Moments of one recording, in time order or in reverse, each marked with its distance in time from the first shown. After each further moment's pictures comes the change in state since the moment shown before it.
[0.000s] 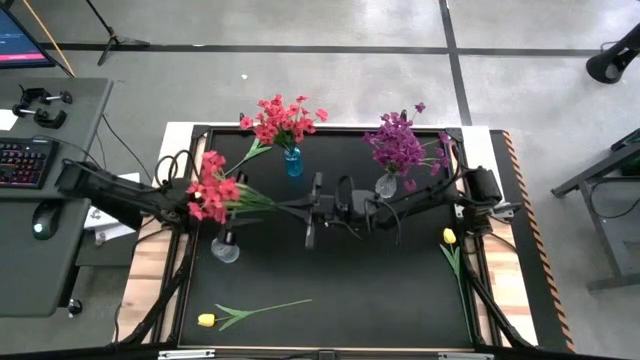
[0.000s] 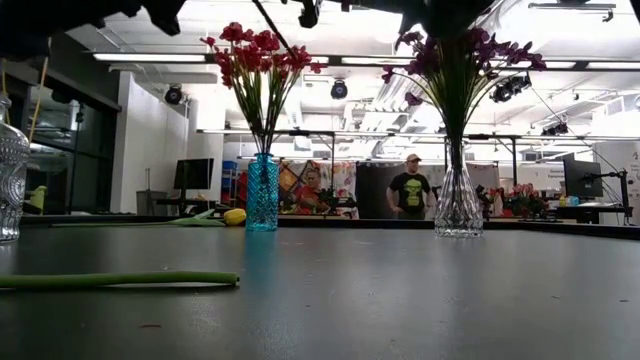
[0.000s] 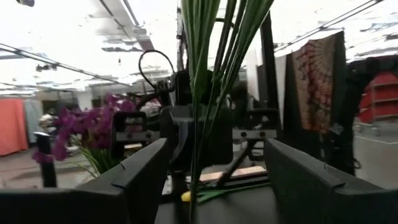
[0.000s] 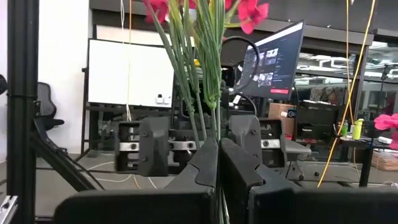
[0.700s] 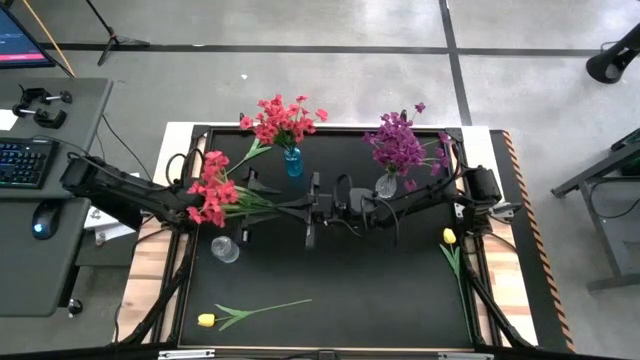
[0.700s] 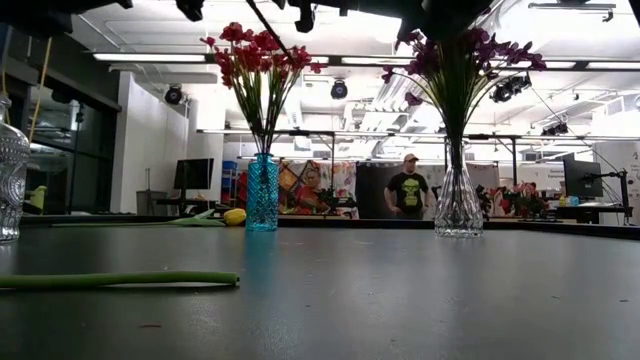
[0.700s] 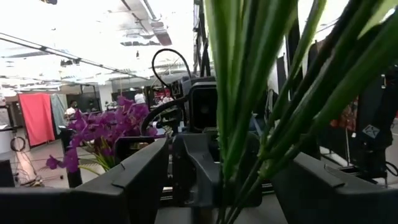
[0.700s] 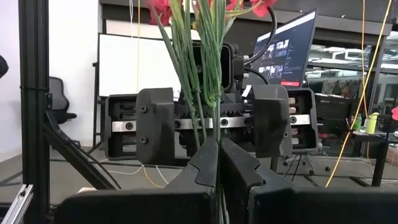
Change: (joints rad) left arm -0.020 0.188 0.159 0.005 -0.103 0.031; right arm -0.013 0.000 0.000 -0.036 -0.050 0.027
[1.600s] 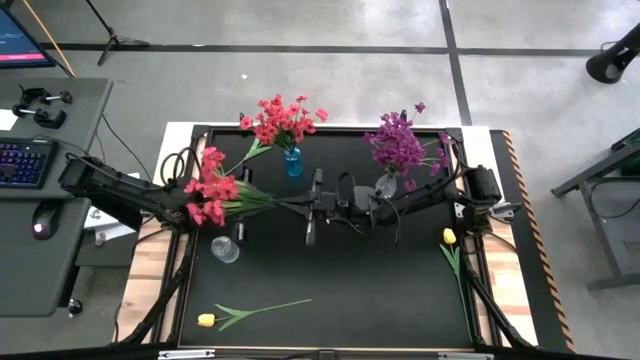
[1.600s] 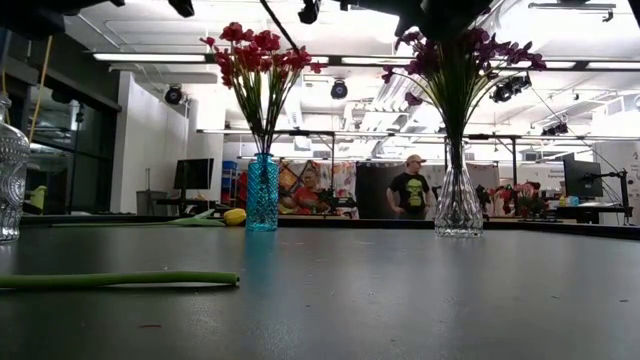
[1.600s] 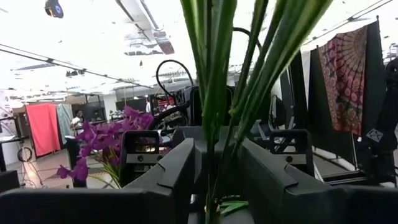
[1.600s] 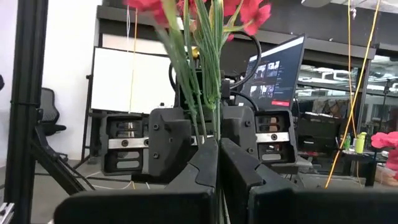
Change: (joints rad) left arm -0.004 -0.058 -0.025 0.004 -0.010 0.033; right arm -0.008 0.000 0.000 0.075 0.008 -0.049
